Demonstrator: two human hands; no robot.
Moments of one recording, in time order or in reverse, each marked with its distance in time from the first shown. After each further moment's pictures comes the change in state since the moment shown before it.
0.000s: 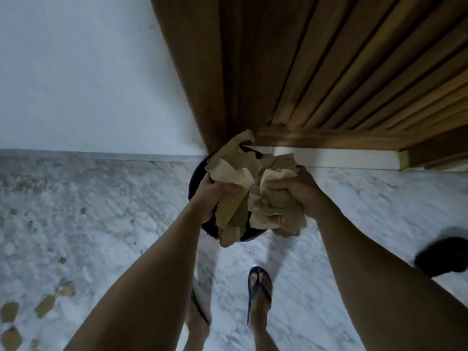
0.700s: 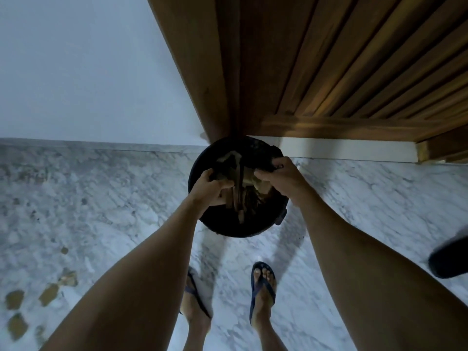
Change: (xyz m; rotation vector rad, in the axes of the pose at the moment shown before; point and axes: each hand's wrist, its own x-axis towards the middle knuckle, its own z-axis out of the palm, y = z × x) left_hand 0.038 -0.030 -0.011 0.284 0.161 -0.132; right_hand 0.046 0.019 0.037 -0.265 0.026 0.043
